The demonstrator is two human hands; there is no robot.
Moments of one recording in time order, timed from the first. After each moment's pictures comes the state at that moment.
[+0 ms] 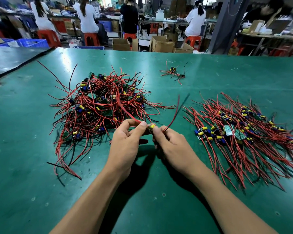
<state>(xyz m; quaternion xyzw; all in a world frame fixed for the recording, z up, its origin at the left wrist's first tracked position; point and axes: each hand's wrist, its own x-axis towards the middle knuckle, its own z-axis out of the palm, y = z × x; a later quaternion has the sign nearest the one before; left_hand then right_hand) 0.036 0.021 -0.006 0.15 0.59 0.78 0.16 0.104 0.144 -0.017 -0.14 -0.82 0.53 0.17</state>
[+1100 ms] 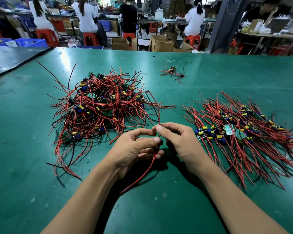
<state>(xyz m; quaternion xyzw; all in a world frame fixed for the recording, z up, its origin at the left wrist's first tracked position) 0.027 0.014 -0.012 0.15 0.52 0.74 0.39 0.106 0.155 -0.010 -0.12 -0.72 0.65 0.19</state>
